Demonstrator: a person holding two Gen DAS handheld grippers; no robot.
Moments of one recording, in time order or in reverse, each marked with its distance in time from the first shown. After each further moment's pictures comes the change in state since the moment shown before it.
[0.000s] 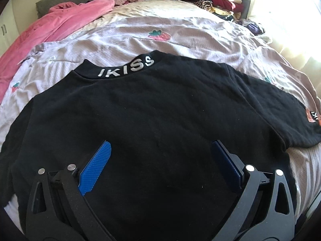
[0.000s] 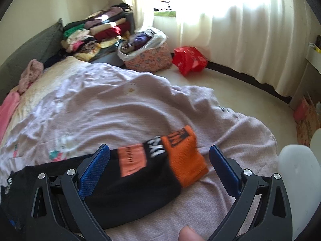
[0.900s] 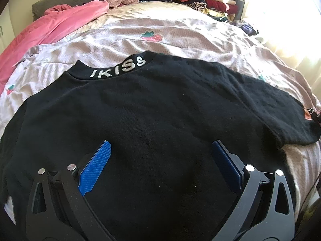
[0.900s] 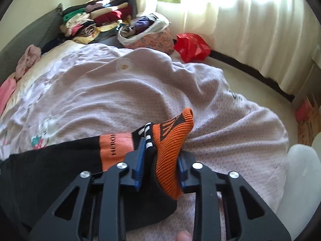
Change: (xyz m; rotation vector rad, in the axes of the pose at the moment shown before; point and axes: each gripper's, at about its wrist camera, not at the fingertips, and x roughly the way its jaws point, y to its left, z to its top) left arm -0.003 -0.002 -0.003 0.009 -0.025 -0.041; right arm 0.032 0.008 -0.010 -0.094 0.055 0.010
